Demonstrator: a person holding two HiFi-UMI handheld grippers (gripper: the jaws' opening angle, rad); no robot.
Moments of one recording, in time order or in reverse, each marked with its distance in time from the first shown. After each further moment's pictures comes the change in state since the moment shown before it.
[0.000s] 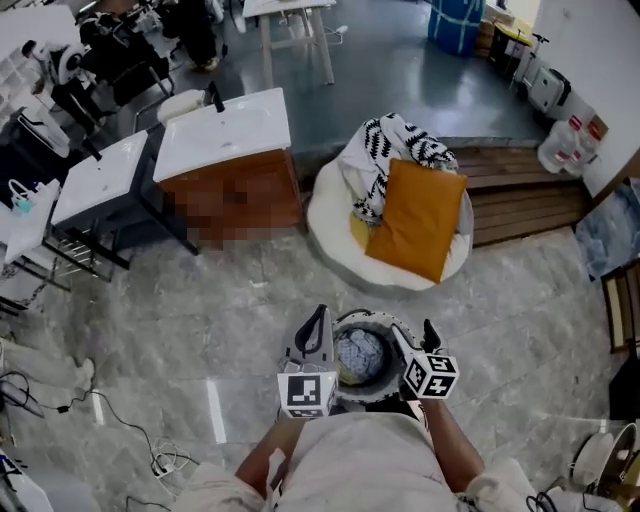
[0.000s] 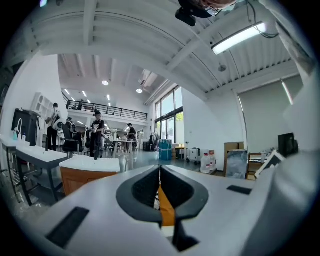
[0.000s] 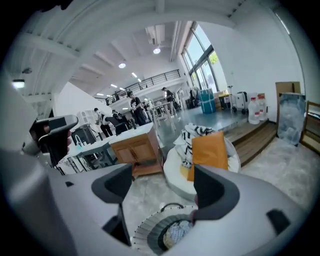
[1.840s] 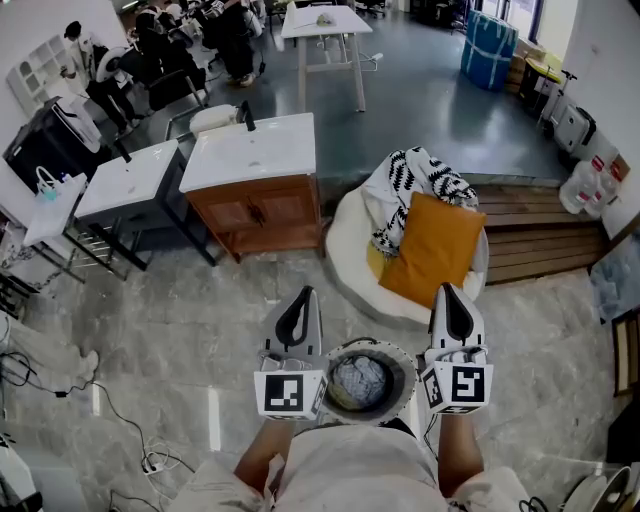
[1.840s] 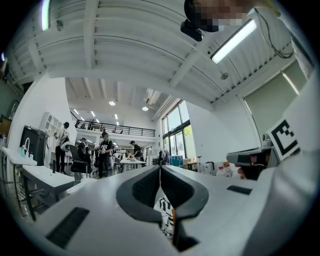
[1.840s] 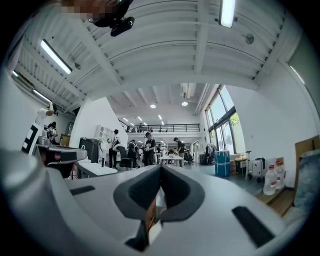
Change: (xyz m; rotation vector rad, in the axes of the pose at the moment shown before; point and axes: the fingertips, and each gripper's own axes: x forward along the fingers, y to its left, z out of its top) left arm 0.025 0.037 0.135 0.054 -0.198 0.125; right arm -0.060 0.076 0.271 -0.385 -0.578 0.076
